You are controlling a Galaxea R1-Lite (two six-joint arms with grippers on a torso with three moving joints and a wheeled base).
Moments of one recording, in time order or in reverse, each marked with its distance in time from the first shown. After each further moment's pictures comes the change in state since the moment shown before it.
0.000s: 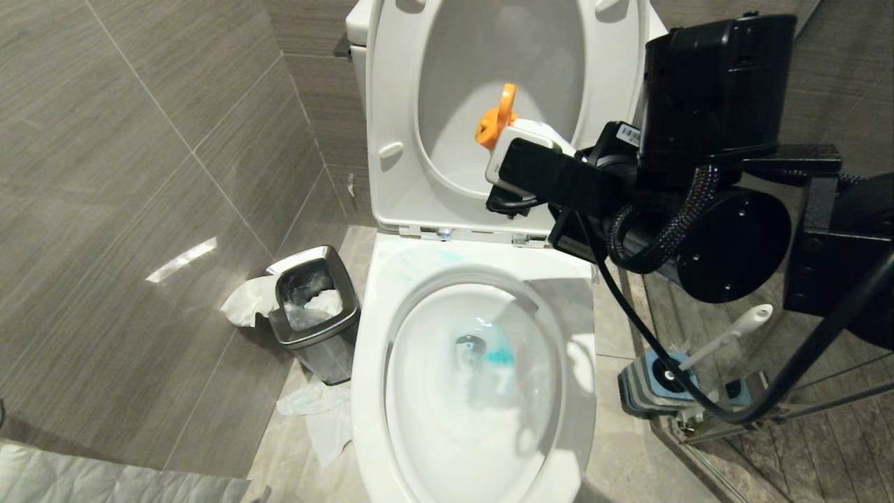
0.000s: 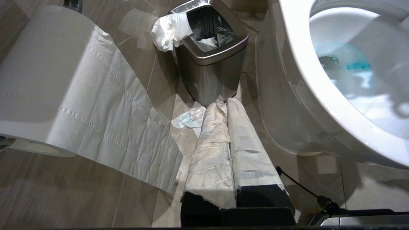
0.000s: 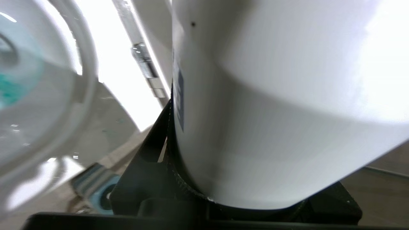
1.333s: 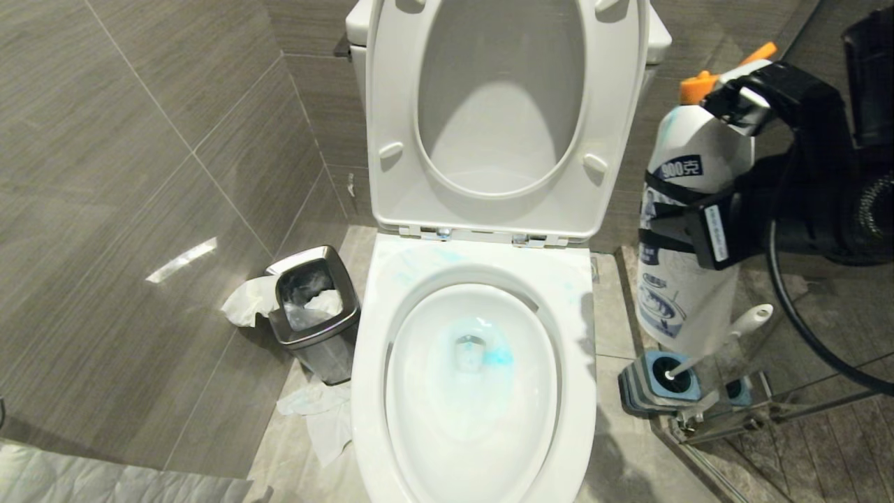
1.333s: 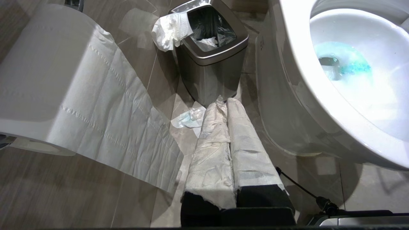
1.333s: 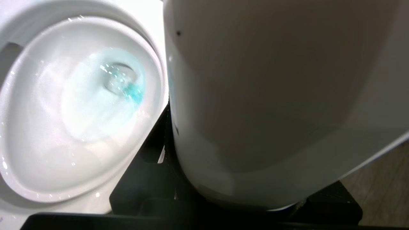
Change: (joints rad) left arm 0.000 0.000 0.000 0.000 0.003 -0.007; right arm -0.263 -0.269 0.064 0.468 0.330 0.899
